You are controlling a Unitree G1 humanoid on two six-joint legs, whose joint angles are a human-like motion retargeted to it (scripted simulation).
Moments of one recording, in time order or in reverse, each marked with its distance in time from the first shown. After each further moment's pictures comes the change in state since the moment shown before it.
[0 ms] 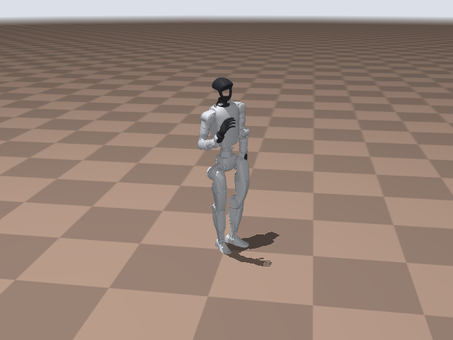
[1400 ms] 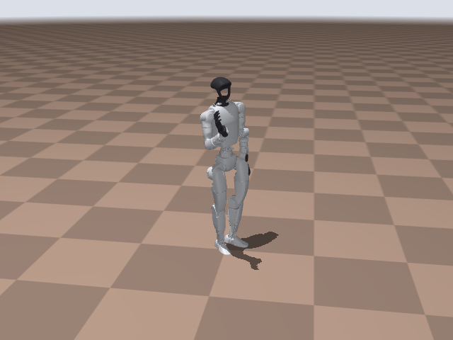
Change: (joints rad) left arm -0.003 0.000 0.033 0.001 -0.068 -0.002 0.003; right arm -0.286 0.100 0.074 0.033 -0.039 0.276 -0.719; waist -0.046 -0.001 -0.056; left_leg -0.007 0.001 -0.024 0.000 -0.001 0.001; right_leg -0.012 -0.007 -0.021 0.006 0.000 0.010
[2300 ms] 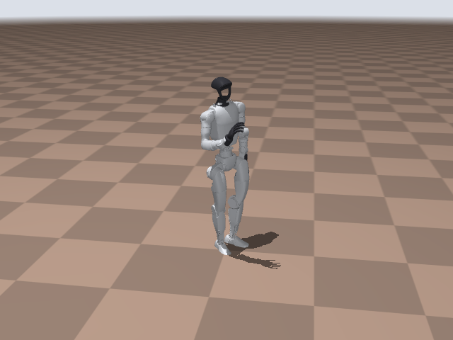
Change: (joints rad) left arm -0.014 -0.004 -0.041 0.013 0.046 0.007 0.012; right arm 0.081 -0.099 0.141 0.233 -0.350 -0.079 0.410; waist 0.026 -0.001 0.035; left_leg 0.001 -0.001 0.012 0.001 0.007 0.003; right_leg -0.005 -0.008 0.012 0.008 0.008 0.003
